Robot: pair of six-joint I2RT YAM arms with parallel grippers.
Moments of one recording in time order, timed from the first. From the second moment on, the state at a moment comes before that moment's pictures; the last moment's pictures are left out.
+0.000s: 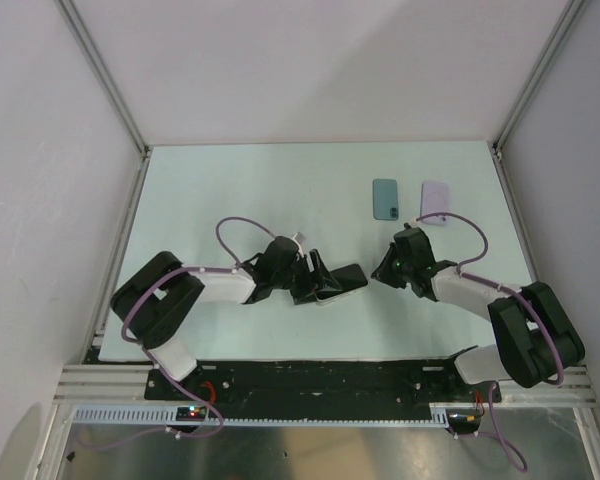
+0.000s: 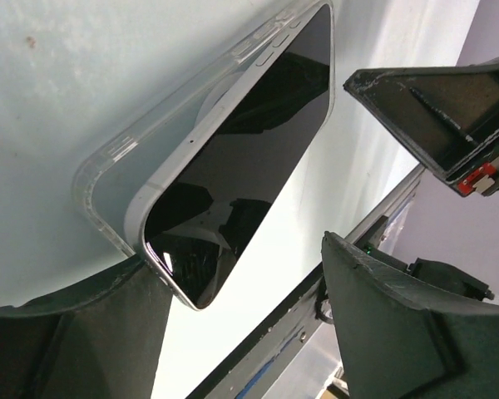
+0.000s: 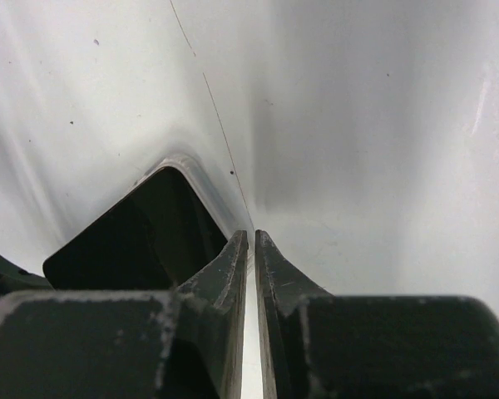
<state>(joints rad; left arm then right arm) -0.76 1.68 0.69 0.28 0.33 -1.11 0.43 1.39 0.57 -0.03 -0.03 0.82</state>
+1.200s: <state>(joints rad) -0.76 1.40 0.70 -0.23 0.15 -0.86 0.42 1.44 0.58 0.01 -0.10 0.81</state>
